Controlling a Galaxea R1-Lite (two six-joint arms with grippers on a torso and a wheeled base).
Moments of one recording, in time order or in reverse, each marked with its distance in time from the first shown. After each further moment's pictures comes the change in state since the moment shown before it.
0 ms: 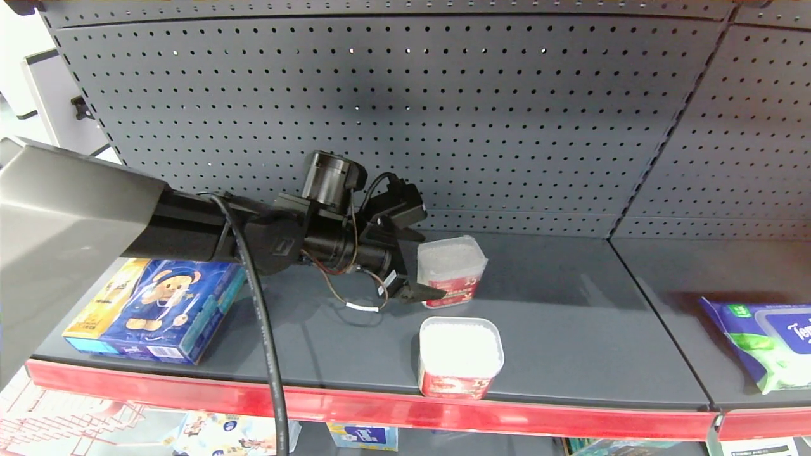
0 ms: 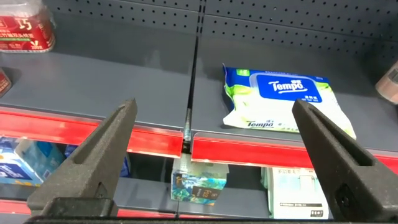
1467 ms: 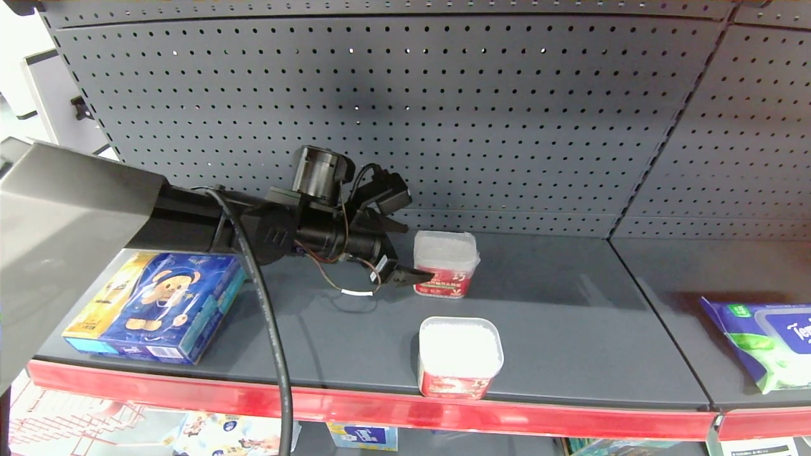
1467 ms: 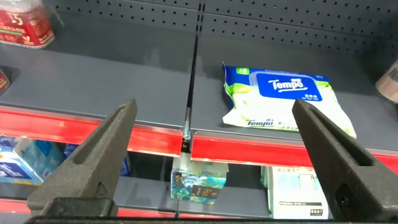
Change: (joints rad) left arm 0.049 0.020 -0.037 -0.001 0.040 -0.072; right arm 0.000 0.001 0.003 0.001 -0.001 0.000
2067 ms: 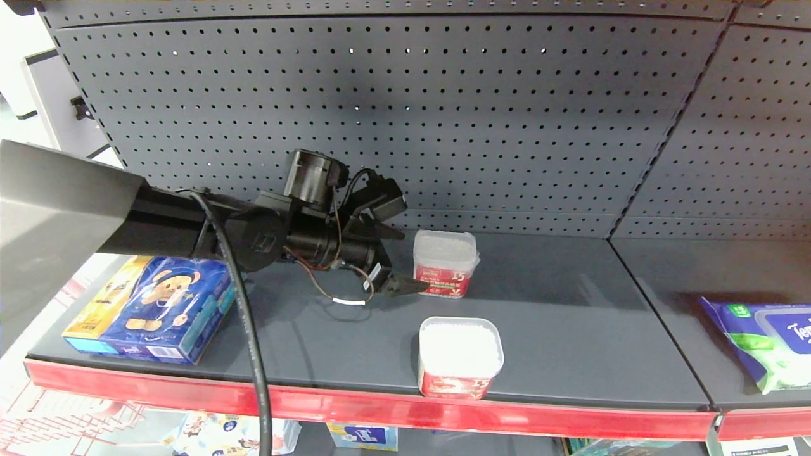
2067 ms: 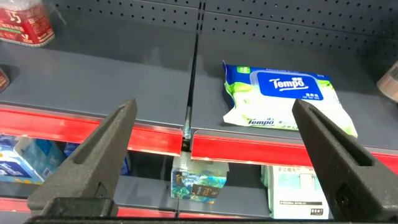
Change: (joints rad) left arm -0.003 -0.054 0.087 0.000 -0.013 0.003; right arm 0.001 0.003 0.003 -0.001 0.007 0.000
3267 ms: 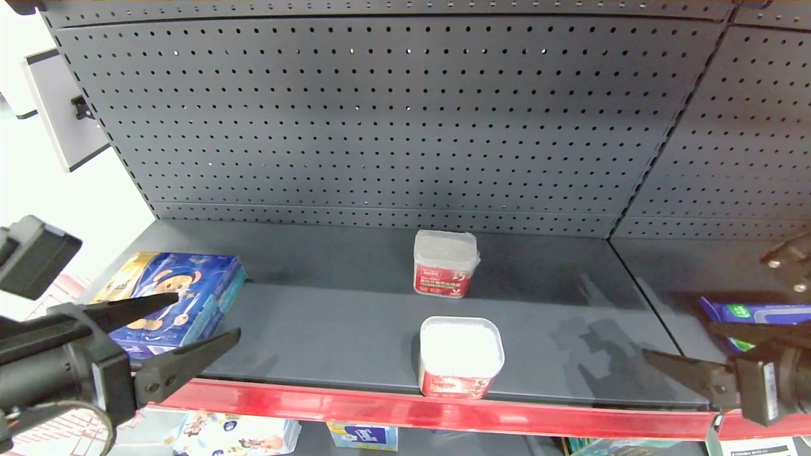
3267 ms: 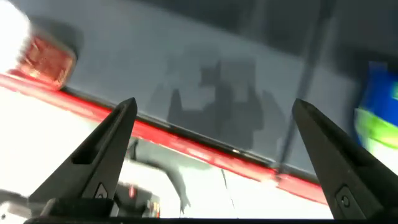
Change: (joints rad) left arm 0.180 -1.018 0.874 -0.099 0.347 -0.548; right arm 0.274 1.004 -0.362 -0.034 0.058 0.184
